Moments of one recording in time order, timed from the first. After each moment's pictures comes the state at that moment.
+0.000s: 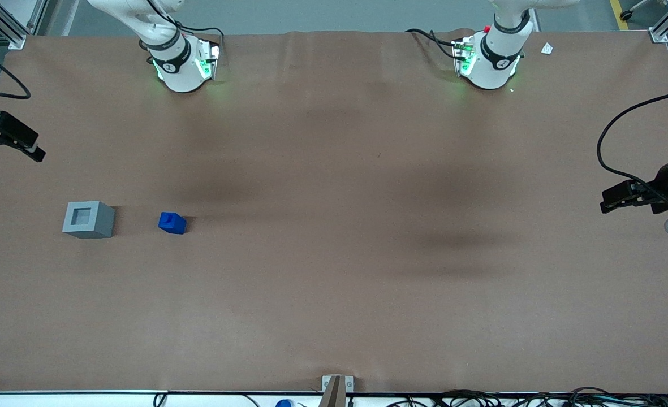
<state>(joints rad) -0.05 -0.08 -0.02 -1.63 0.05 1.70 0.01</state>
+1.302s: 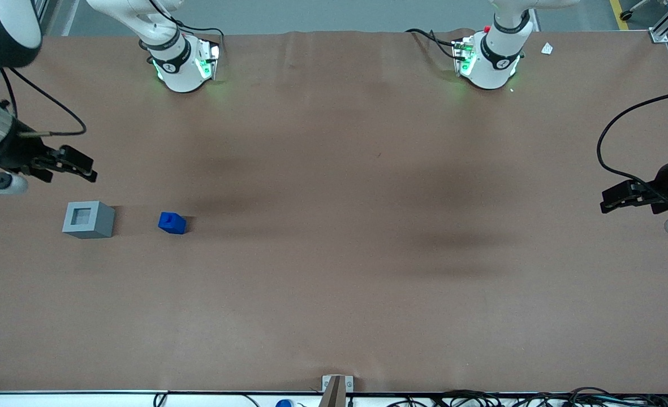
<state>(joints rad) 0.02 0.03 -0.02 -1.72 0.05 1.77 0.03</state>
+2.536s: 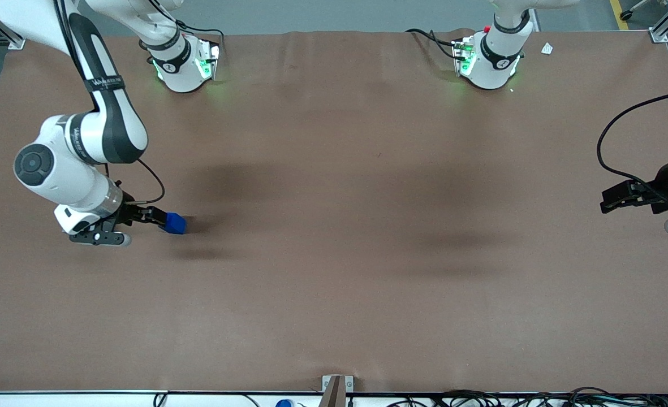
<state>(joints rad) 0.07 0.27 -0.02 -2.05 0.05 2.33 0.09</state>
